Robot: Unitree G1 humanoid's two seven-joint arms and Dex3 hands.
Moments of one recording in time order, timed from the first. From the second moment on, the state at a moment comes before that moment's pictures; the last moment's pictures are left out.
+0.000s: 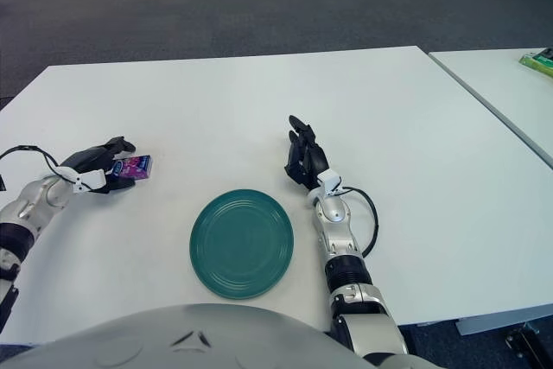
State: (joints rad) left arm -0.35 0.63 -0.29 0.91 0.60 -0.39 -0.01; right arm -0.14 -0.02 -0.02 0.60 0.02 -0.41 0.14
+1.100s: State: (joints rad) left arm -0.59 0.51 -0.41 1.22 0.60 -0.30 0.04; right arm -0.14 -0.02 -0.02 0.61 0.03 -0.44 0.16
